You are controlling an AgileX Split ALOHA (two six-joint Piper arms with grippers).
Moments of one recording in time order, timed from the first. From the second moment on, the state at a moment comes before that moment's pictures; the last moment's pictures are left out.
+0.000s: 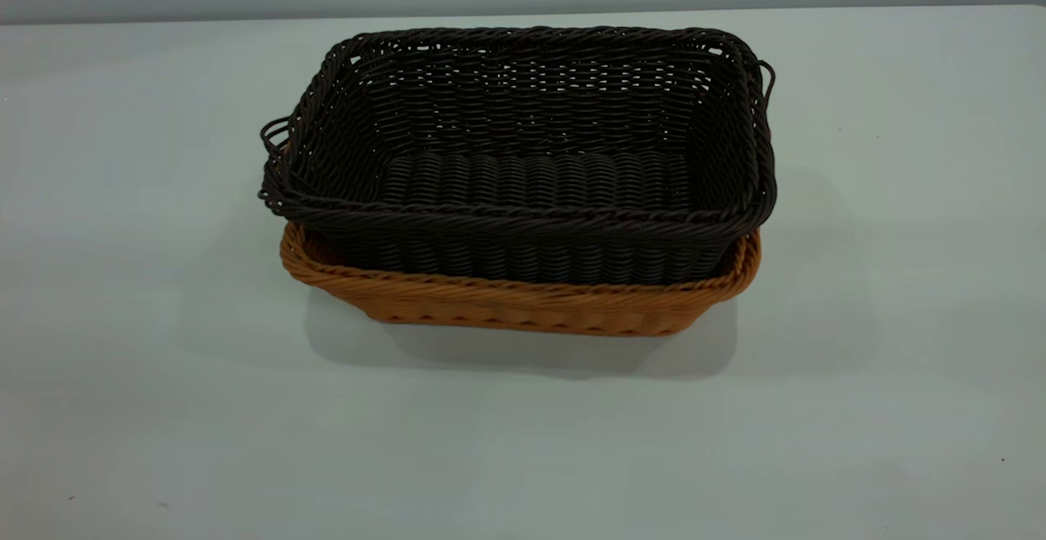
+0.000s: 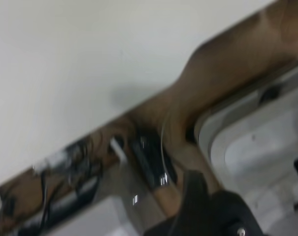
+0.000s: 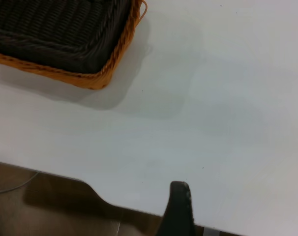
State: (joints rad) left arm -0.55 0.64 -0.49 0.03 1.07 -0.05; right arm 0.27 0.23 -0.47 0.03 1.11 0.00
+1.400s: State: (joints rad) left arm -0.05 0.05 -0.49 0.03 1.09 -0.04; right arm 0.01 -0.02 -0.47 0.03 1.12 0.00
